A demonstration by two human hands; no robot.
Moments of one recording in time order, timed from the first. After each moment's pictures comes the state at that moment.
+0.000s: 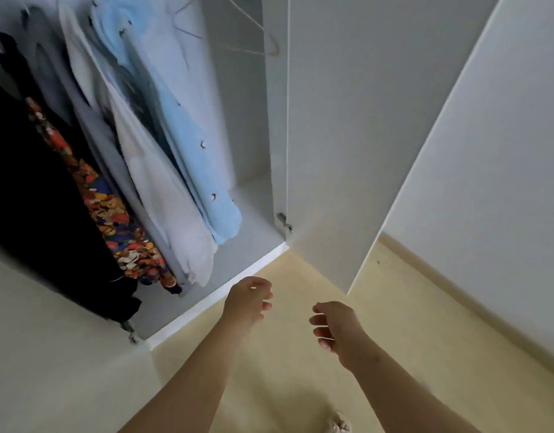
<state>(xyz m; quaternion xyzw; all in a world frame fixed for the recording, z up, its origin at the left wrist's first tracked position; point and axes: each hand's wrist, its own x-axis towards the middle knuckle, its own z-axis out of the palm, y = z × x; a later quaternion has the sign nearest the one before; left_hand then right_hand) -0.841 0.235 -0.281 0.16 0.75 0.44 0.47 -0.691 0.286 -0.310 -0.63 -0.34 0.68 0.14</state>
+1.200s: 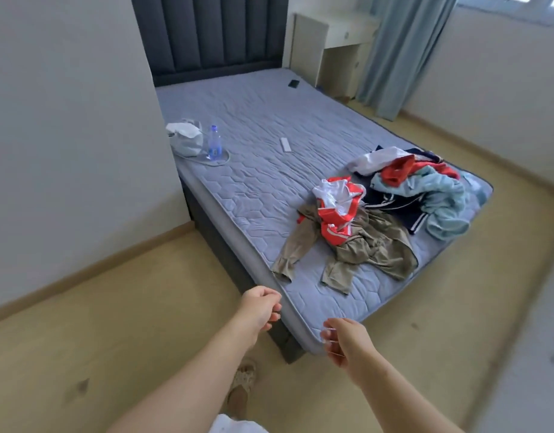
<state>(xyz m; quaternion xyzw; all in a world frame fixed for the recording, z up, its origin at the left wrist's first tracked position) -0.017 -0.057 -0.324 0.63 0.40 -0.10 0.66 0.025 -0.215 -0.345 -0.68 0.27 0.35 0.59</state>
